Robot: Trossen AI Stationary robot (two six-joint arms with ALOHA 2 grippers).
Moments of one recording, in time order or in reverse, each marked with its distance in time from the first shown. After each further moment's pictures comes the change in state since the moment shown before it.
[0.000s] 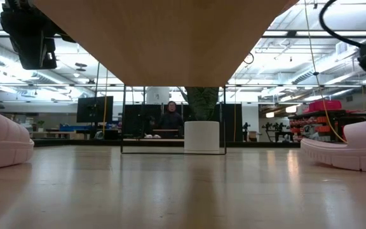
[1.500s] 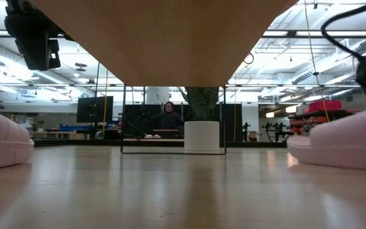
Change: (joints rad) left arm 0.000 0.000 0.000 0.010 -0.052 0.029; right arm 0.098 0.354 0.027 0.186 0.232 0.110
